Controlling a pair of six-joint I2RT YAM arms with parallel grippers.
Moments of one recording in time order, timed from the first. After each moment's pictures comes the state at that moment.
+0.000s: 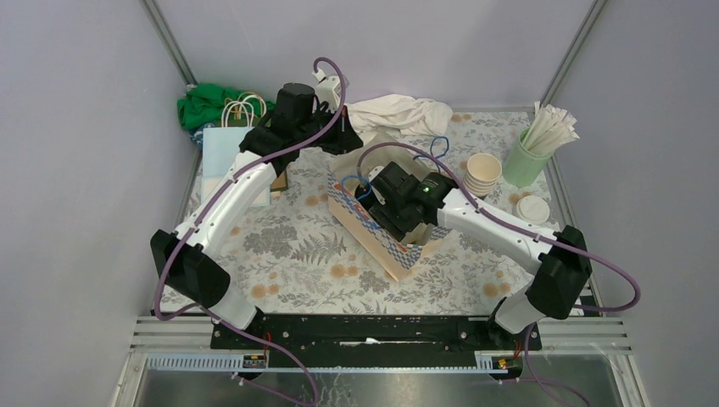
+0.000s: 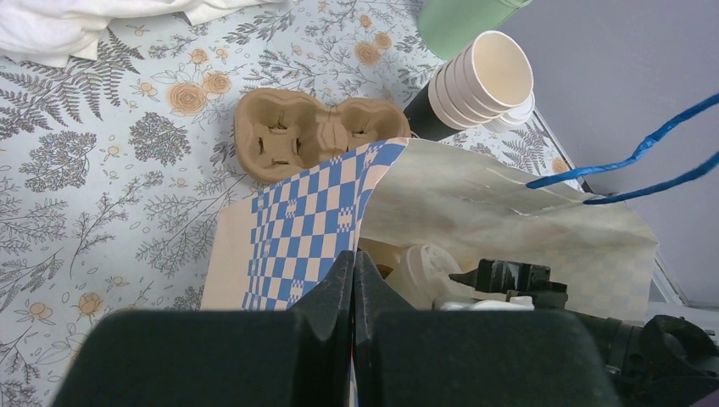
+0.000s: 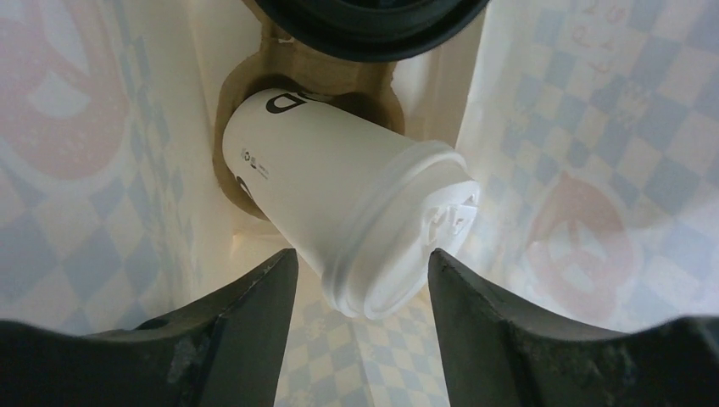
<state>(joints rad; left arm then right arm) -0.48 1.56 1.62 -0.52 0.41 -0.29 0.88 1.55 1.36 -0.96 0.23 0.00</state>
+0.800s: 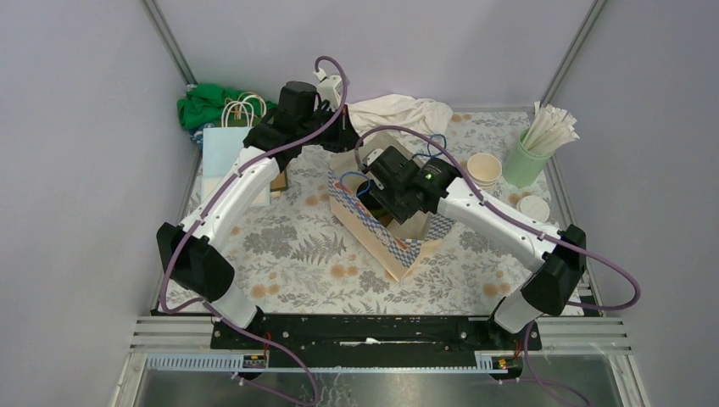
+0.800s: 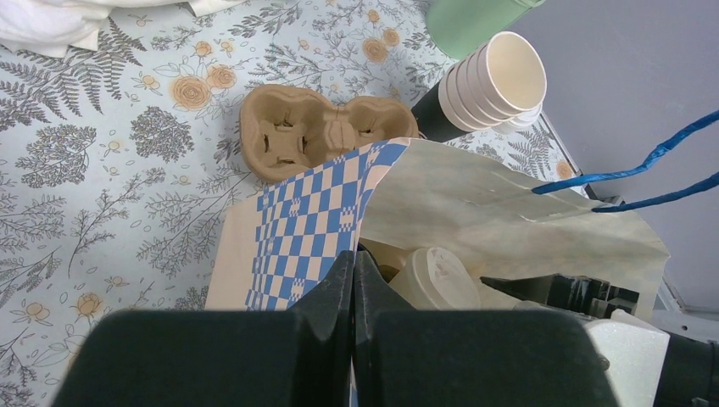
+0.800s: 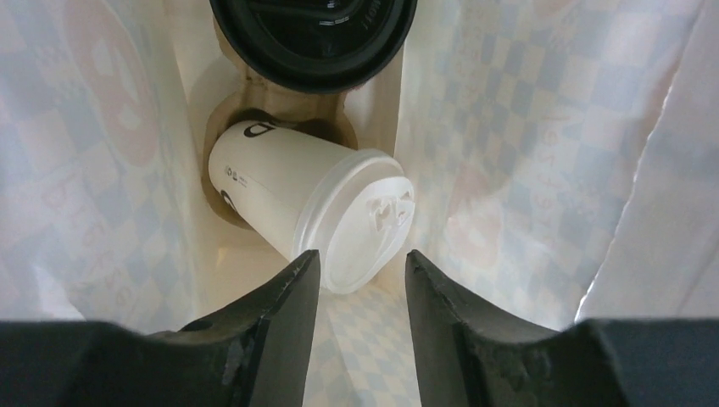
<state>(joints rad) -0.46 1.60 1.64 -0.52 0.43 -0.30 0.88 1.59 1.55 -1.06 0.30 0.00</state>
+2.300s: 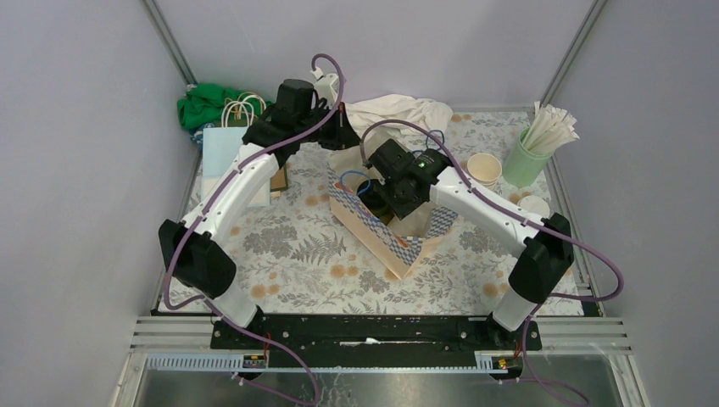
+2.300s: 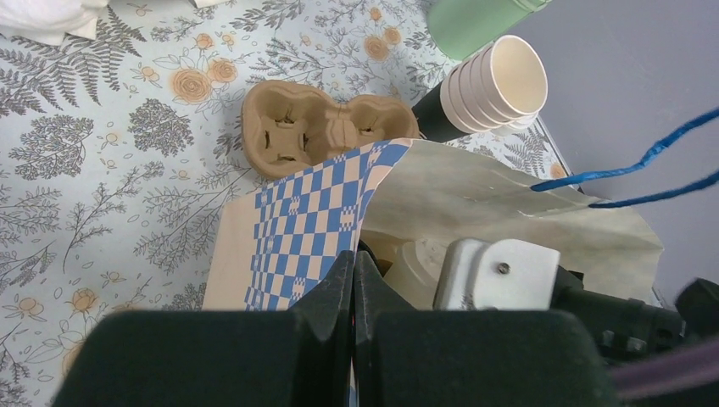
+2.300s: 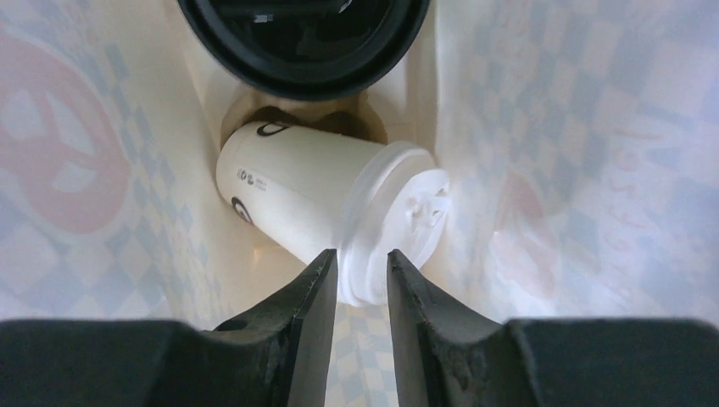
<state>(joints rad) -0.43 1.62 1.65 -0.53 0.46 -0.31 0.79 1.68 1.55 -1.09 0.17 0.08</state>
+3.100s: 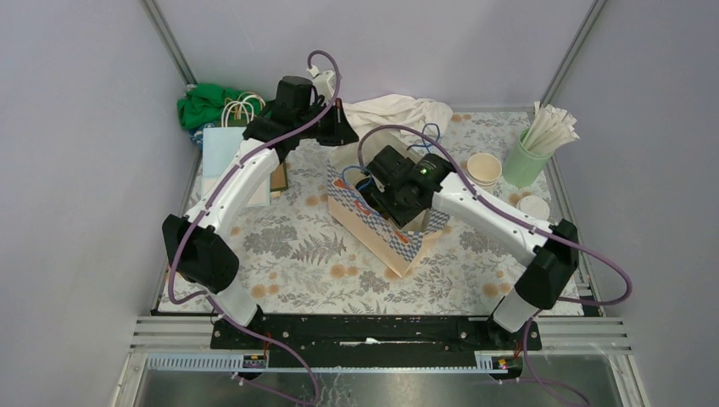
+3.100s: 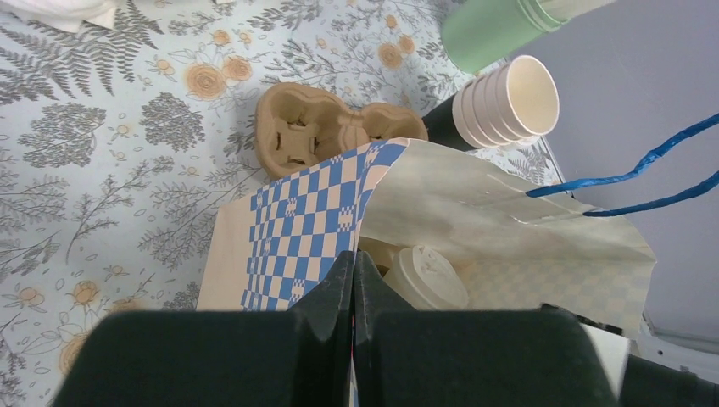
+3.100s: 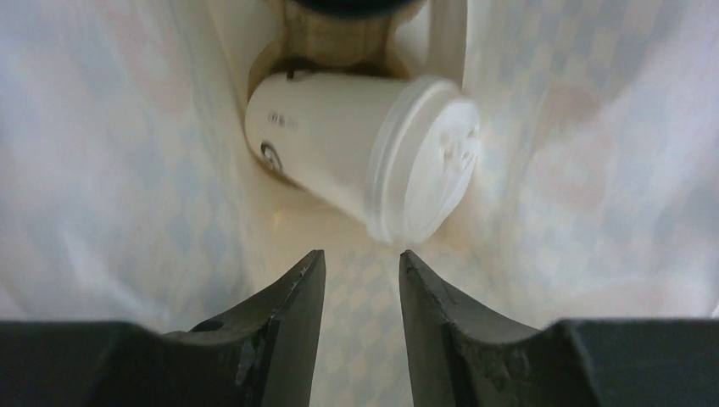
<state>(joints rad) -0.41 1.67 1.69 -0.55 0.45 -0.35 0.86 1.66 1.60 -1.16 0.21 0.10</state>
